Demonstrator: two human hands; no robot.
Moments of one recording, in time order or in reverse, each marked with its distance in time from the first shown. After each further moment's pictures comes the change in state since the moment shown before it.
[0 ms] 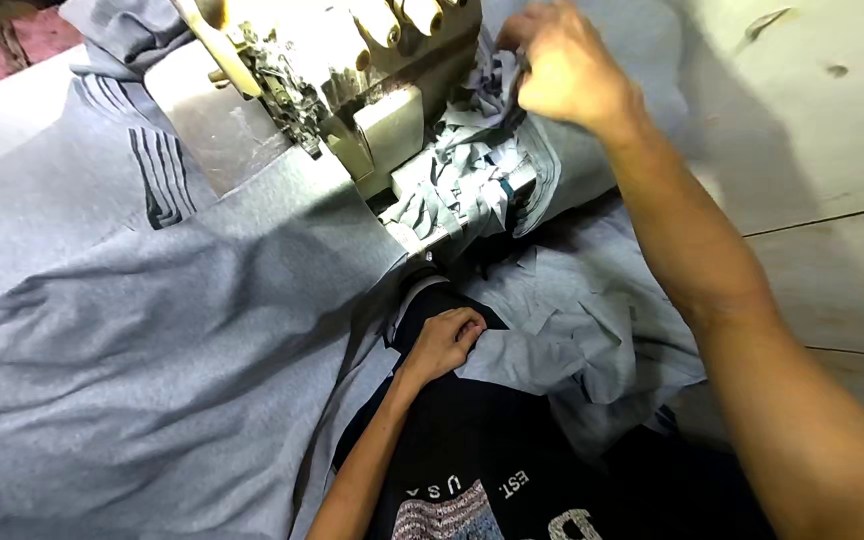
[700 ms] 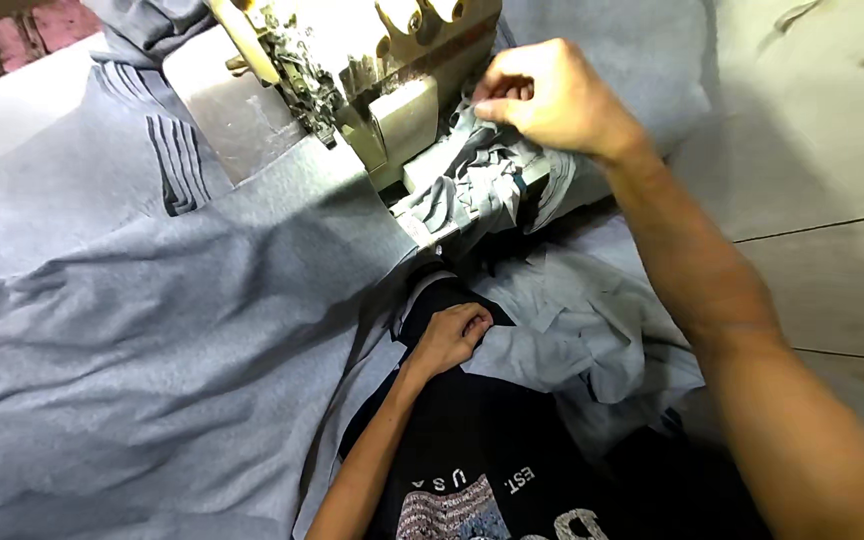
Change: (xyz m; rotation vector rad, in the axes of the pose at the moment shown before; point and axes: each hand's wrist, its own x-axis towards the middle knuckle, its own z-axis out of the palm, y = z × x) left_hand 0.000 -0.001 0.000 -0.007 -0.008 0.003; right_hand -0.033 -0.046 0.009 0.433 0.027 -0.164
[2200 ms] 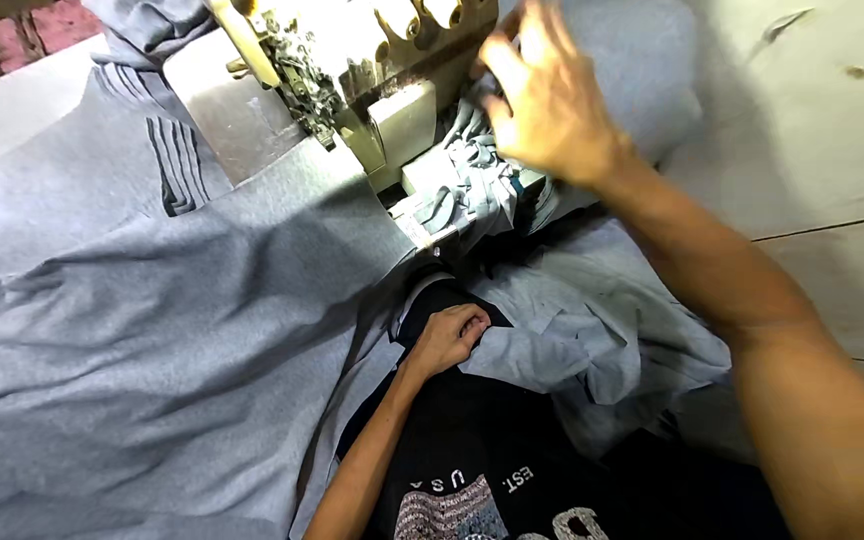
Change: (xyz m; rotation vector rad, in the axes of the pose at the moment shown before) left_hand 0.000 -0.003 0.000 0.001 0.002 0.004; right_hand -0.001 -0.028 0.007 -0.572 0.082 0.022
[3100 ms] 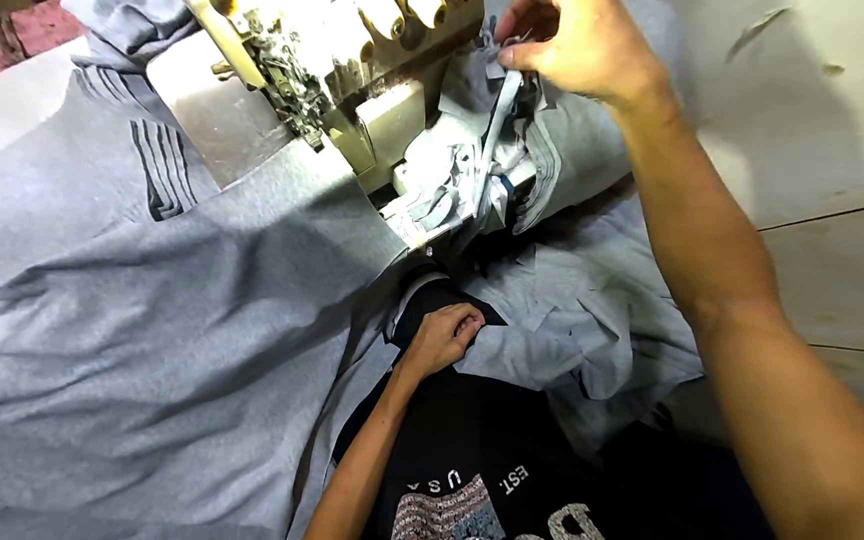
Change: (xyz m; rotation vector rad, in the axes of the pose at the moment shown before) left_hand -0.001 0.001 -0.001 -0.008 -0.009 -0.011; right_hand 0.029 0.078 -0.005 0.550 -0.050 0.147
